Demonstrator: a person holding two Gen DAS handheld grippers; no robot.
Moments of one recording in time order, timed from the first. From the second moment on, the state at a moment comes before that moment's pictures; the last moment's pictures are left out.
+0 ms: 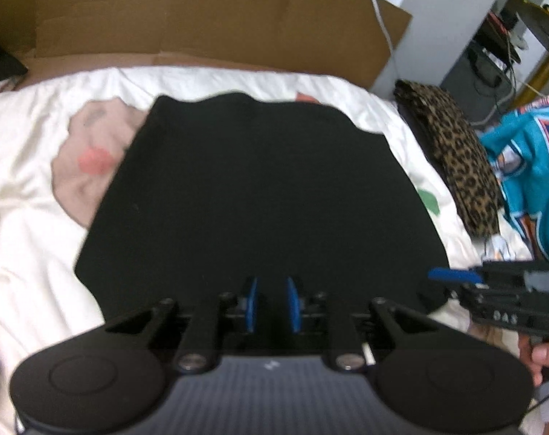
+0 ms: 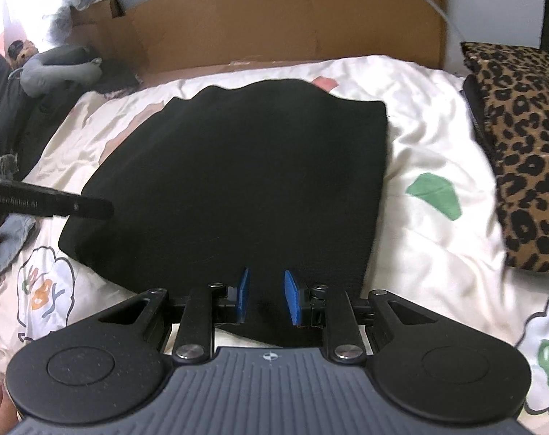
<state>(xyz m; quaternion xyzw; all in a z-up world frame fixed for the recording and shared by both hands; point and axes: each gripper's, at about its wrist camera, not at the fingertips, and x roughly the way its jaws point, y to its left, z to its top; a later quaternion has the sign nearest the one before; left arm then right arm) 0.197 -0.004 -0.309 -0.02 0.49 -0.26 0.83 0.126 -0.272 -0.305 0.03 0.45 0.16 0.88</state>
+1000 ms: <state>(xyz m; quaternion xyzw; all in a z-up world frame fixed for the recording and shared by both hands) 0.169 0.105 -0.330 -0.10 0.52 -0.12 0.84 0.110 -0.313 -0.309 0.09 0.47 0.13 0.87</state>
